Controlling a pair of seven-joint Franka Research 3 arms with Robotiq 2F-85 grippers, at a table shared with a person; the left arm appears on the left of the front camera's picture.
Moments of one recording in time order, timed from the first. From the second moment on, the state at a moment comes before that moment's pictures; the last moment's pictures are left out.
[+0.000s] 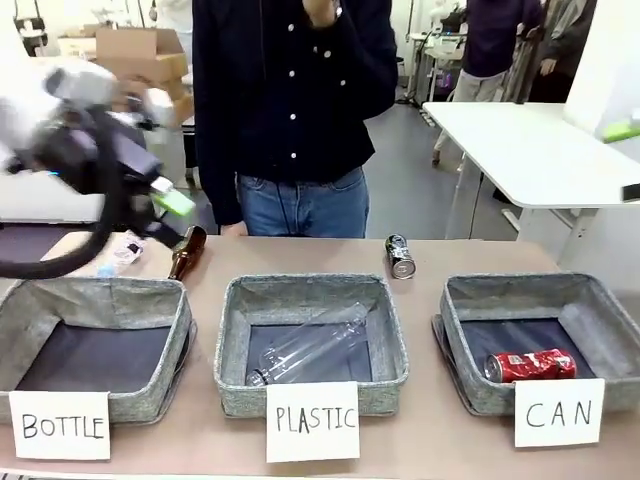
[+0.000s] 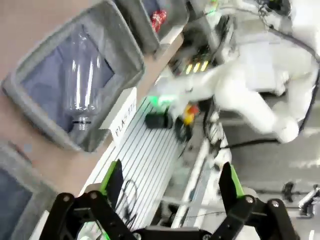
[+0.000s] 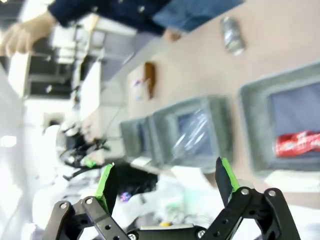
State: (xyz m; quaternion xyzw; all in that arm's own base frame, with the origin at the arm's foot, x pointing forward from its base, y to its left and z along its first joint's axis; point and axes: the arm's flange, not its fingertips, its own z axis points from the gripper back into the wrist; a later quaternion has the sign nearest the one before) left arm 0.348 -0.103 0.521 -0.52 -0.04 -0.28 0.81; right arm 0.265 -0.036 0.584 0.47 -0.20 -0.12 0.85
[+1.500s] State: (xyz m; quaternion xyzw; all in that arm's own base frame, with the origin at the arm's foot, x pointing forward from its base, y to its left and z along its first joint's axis) left arm 0.328 -0.056 0.512 -0.56 -0.09 -0.22 0.80; right arm 0.287 0.012 0.581 0.45 -0.14 -0.09 0.88
